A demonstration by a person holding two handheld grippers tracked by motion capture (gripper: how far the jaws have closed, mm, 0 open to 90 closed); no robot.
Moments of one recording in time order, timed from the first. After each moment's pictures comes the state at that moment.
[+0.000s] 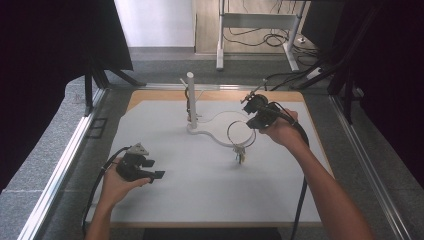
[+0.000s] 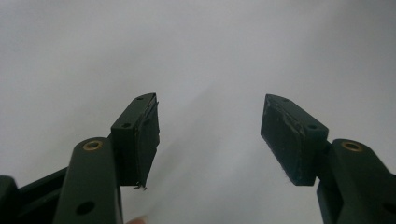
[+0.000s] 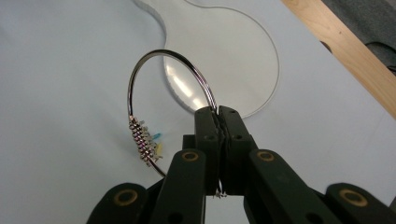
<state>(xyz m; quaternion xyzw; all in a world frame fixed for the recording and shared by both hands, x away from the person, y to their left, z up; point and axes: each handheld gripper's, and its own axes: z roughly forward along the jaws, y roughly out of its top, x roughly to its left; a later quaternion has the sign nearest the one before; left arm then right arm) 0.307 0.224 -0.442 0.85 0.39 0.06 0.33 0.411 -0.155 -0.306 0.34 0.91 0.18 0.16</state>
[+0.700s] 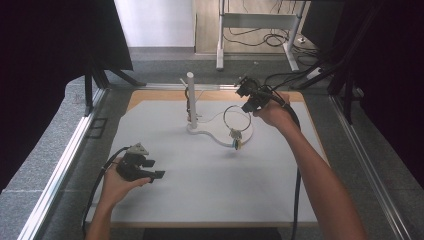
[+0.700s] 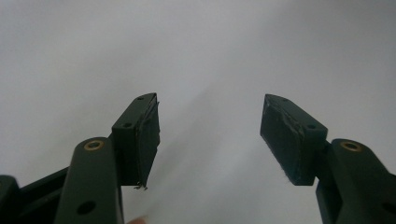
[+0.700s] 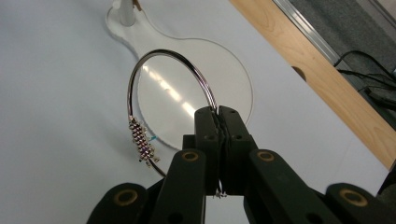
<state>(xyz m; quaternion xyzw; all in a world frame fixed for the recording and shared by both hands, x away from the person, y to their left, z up) 0.308 0.224 -0.444 0.85 0.40 0.06 0.34 0.455 -0.136 -0.291 0.34 0.91 0.18 0.18</state>
